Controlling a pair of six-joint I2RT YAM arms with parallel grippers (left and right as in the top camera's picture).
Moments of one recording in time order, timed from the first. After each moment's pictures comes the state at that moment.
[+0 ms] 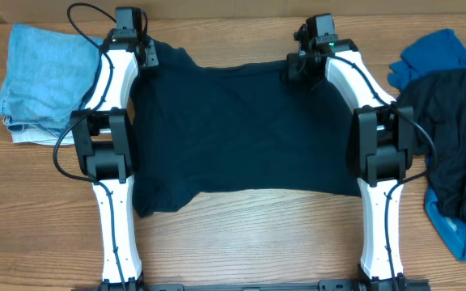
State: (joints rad) left arm 0.02 2.64 2.29 -0.65 -0.13 -0.18; right arm 0.15 2.51 2.08 -0.67 -0.20 0.15
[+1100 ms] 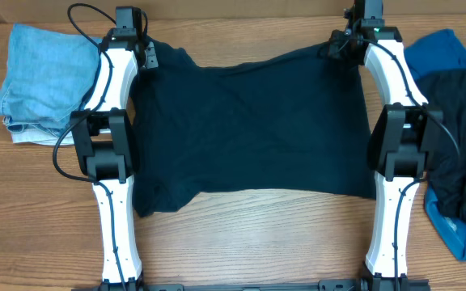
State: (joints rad) left arm 0.02 2.64 2.31 -0.72 -0.14 -0.18; right arm -0.02 2.55 2.26 -0.72 -0.12 0.23
